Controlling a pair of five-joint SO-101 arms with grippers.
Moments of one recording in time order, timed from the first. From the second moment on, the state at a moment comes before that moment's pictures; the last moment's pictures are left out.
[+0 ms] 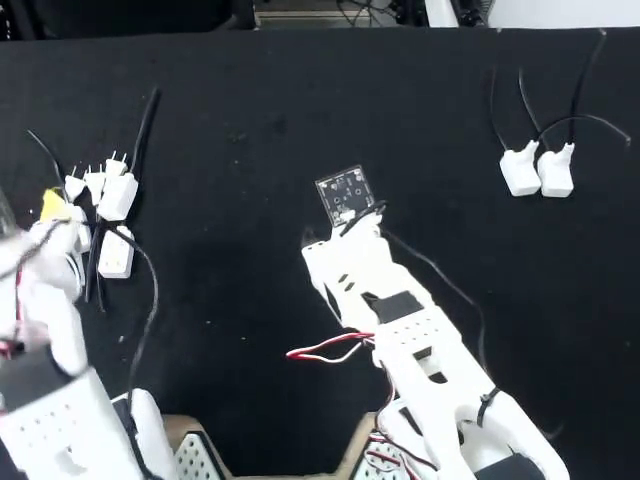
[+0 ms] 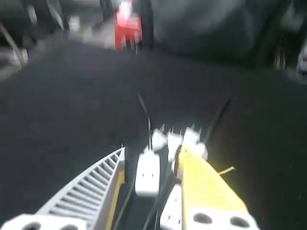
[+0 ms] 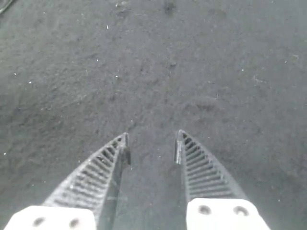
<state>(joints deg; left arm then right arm) -33.0 -70.3 48.7 53.1 -6.5 -21.5 -37.4 73.9 11.8 1.4</state>
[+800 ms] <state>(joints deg) -35.9 -23.0 34.4 70.6 -19.8 -21.5 -37.4 73.9 11.8 1.4</state>
